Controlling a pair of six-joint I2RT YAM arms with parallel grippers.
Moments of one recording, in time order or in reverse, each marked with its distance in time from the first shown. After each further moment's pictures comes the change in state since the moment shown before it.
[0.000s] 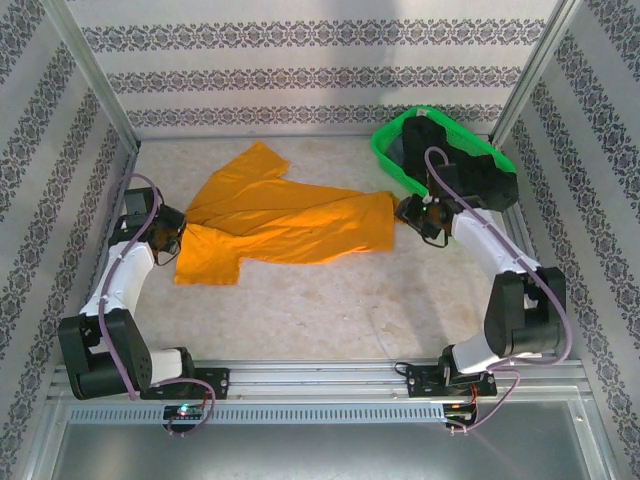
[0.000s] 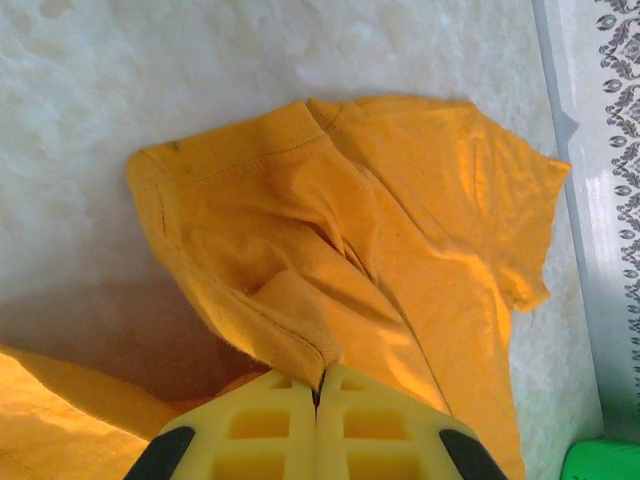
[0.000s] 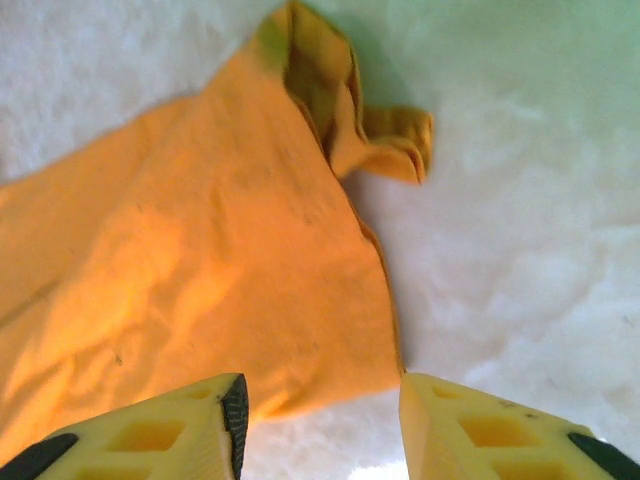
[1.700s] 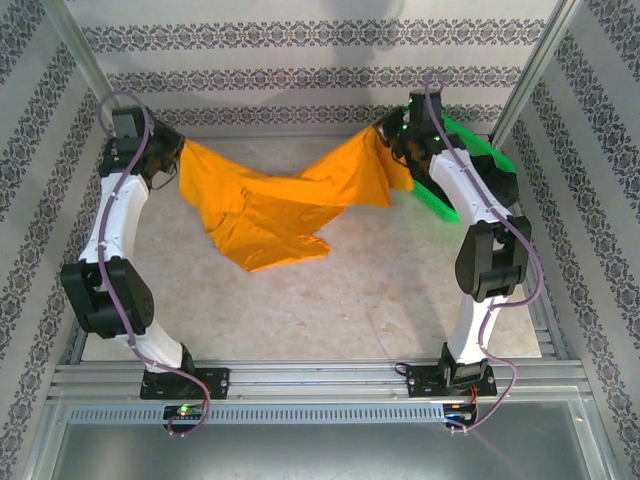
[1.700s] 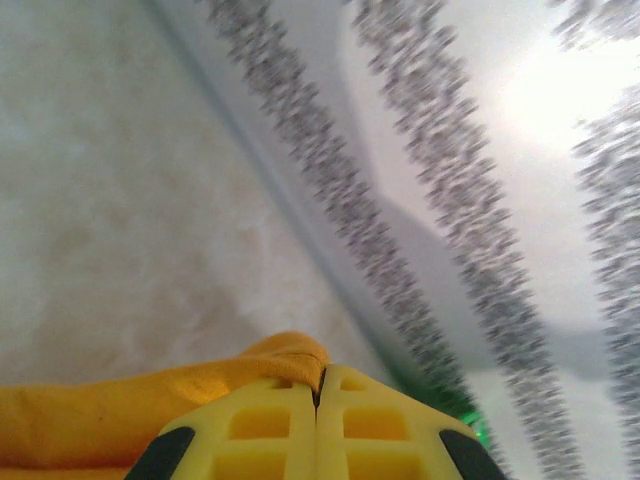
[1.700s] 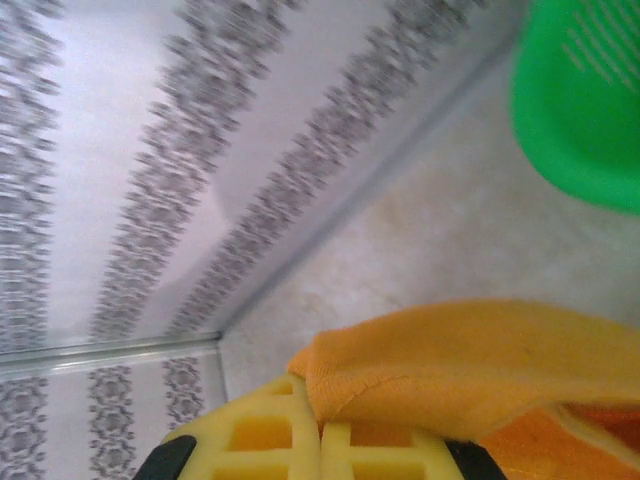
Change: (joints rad) left arm -0.023 0.375 0.748 -0.035 0.113 -0.008; right arm 0.038 0.437 0.798 0.167 -0.114 0.364
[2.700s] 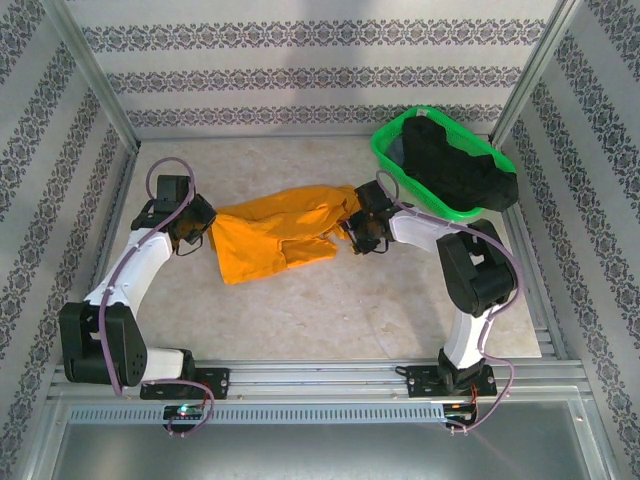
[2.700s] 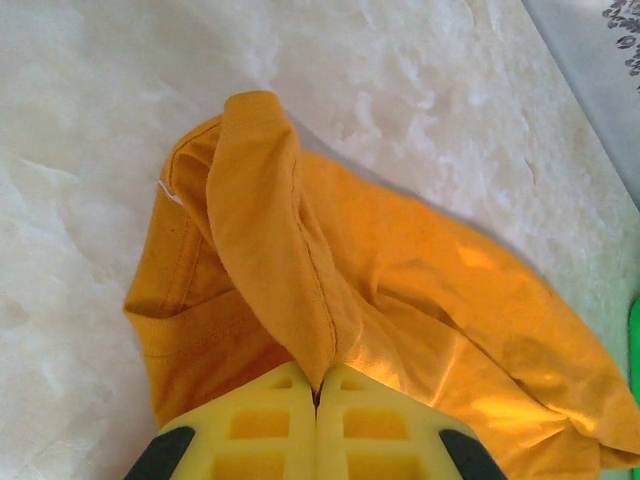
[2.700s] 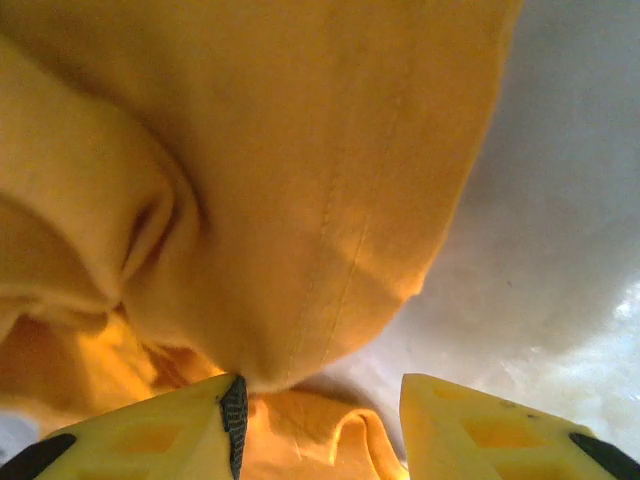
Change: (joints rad) left arm -0.193 -0.321 -0.639 -0.031 -0.153 0.181; right arm 0.279 -0.073 -0.713 0.055 0.096 0.461
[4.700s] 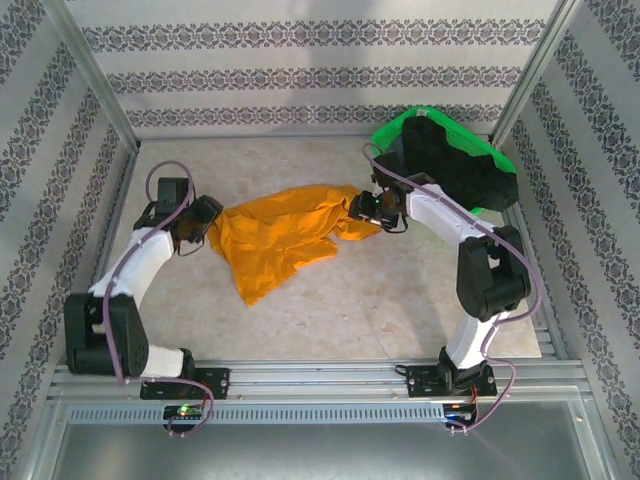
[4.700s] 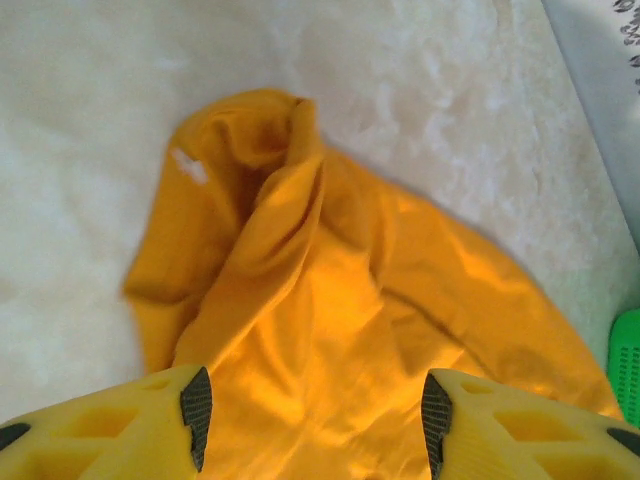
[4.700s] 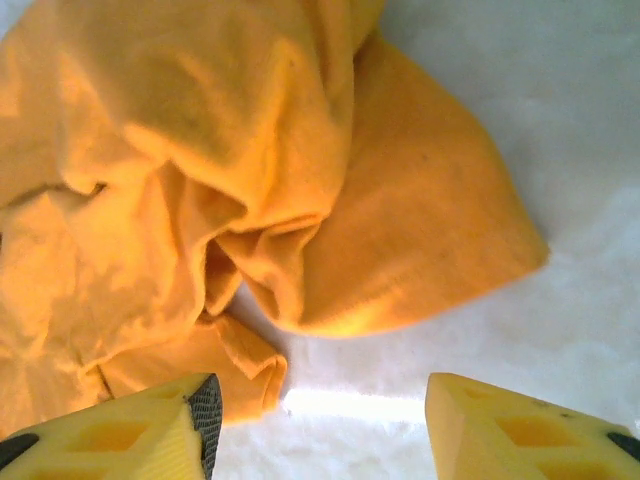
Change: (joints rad) left arm 0.021 -0.024 -0.072 0.040 0.031 -0.075; right arm -0.082 -0.110 0.214 -0.365 0.019 -0.921
